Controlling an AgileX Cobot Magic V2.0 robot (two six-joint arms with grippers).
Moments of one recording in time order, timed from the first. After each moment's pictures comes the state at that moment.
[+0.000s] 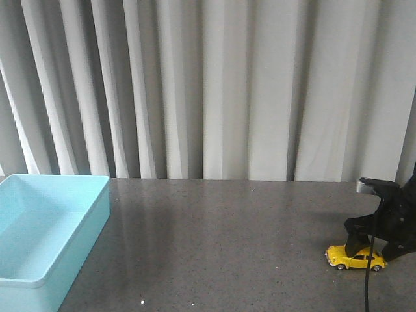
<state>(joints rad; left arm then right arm) 0.03 1.04 -0.98 -0.10 0.83 0.15 -0.19 2.25 -2.04 0.23 1.25 -0.26</state>
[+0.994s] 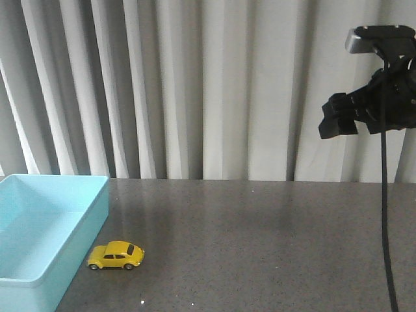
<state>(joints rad) 0.03 1.04 -0.98 -0.10 0.83 0.15 0.10 1.73 -2.16 0.10 1.27 -0.11</state>
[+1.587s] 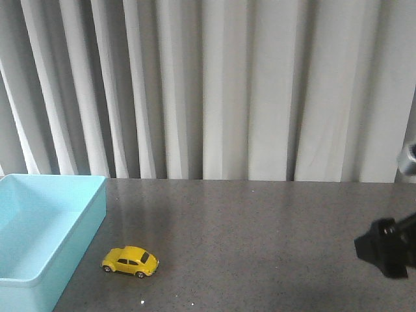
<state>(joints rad) 0.03 1.04 -0.98 -0.10 0.83 0.15 0.14 1.14 -1.13 0.06 0.83 -0.02</state>
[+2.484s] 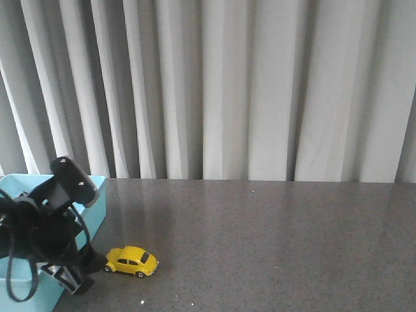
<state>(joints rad) -0.23 1.46 -1.23 -0.19 0.72 0.67 0.14 0.66 -0.76 0.02 0.86 -0.01</state>
